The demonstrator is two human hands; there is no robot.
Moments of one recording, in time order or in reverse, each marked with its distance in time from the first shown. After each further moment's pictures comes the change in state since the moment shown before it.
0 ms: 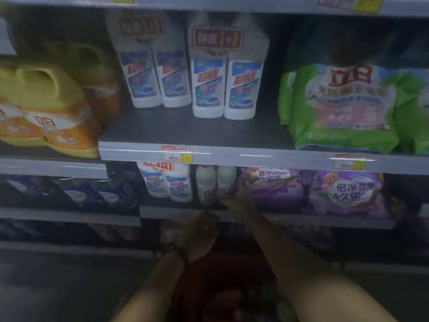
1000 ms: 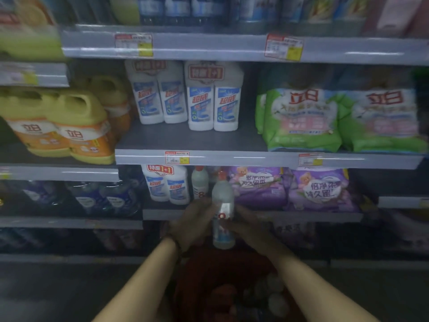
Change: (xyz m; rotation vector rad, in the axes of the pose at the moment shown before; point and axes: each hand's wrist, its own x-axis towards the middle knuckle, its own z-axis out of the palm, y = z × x) left_hand -0.079 0.066 -0.037 -0.536 -0.075 0.107; right_hand -0.166 -0.073 -0.068 0.360 -0.285 0.021
